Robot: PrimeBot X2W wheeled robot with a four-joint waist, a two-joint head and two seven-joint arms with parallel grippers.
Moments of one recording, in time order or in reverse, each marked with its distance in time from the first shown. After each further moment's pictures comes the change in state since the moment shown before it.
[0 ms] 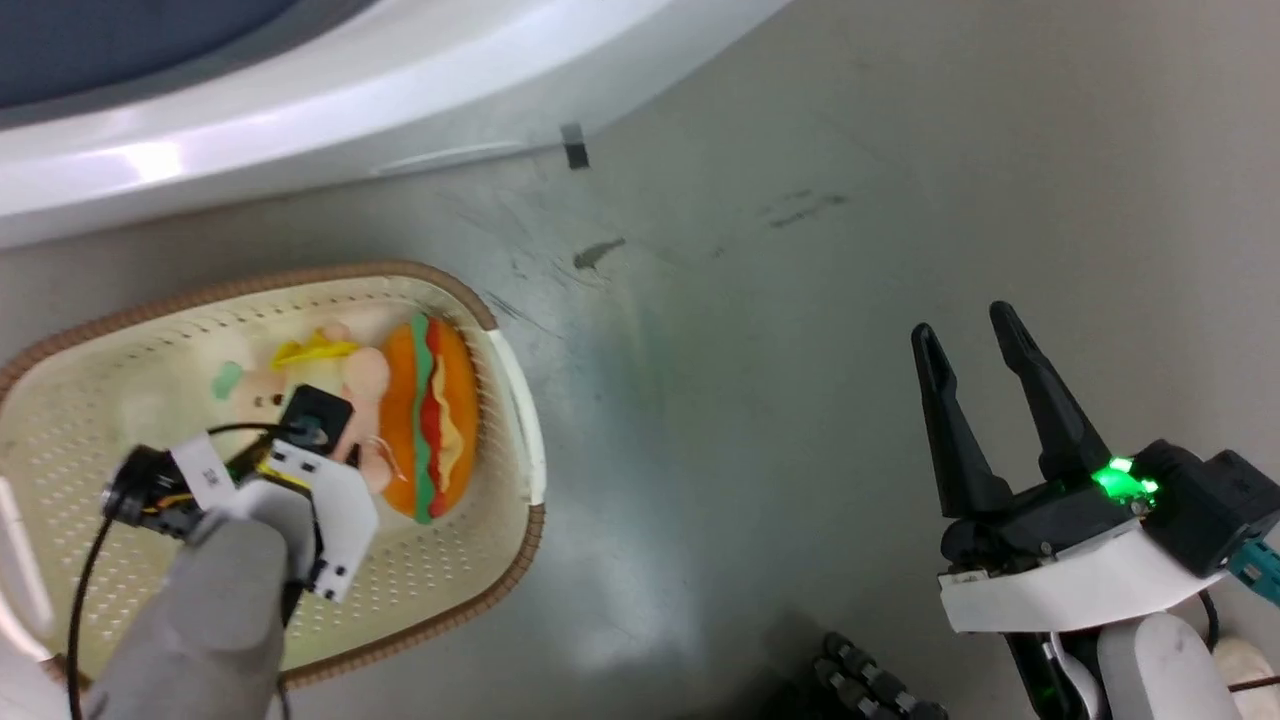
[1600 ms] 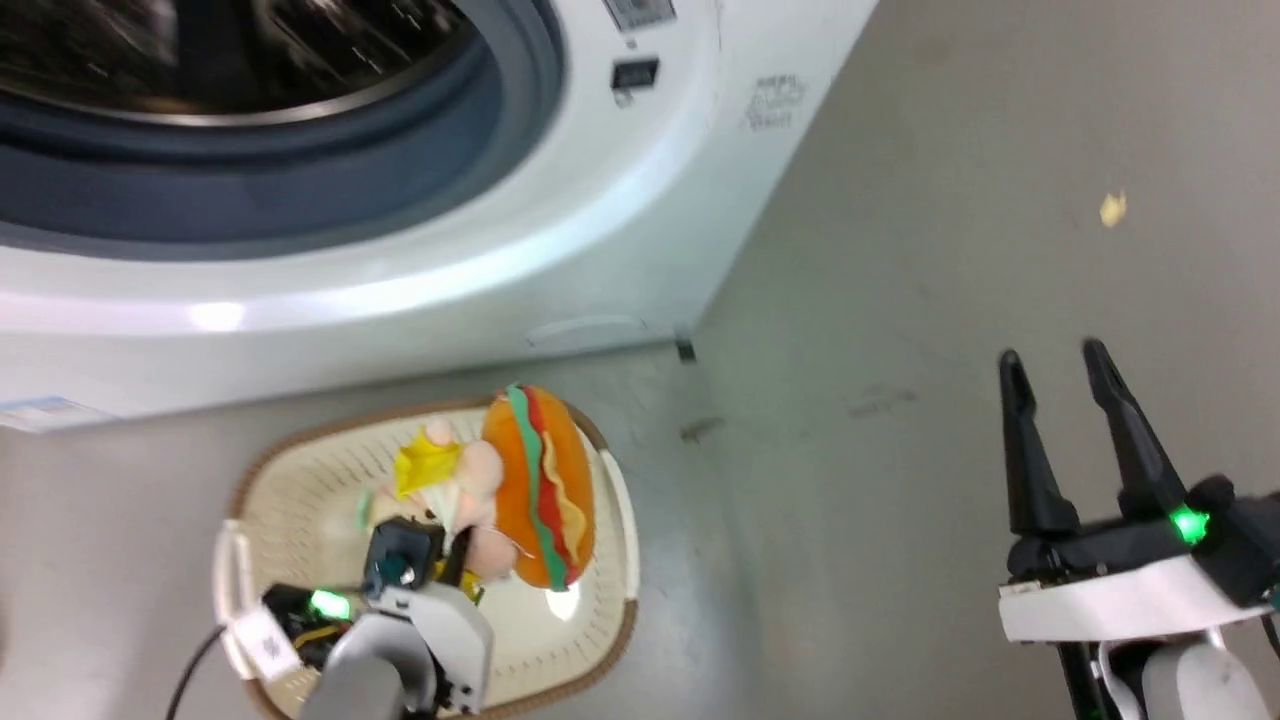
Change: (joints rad) left arm 0.226 -0.139 -0.002 -0.100 -0.196 0.017 -0.229; right arm 0.044 0.000 -0.123 0.041 -0.104 0.000 -0.041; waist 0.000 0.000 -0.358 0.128
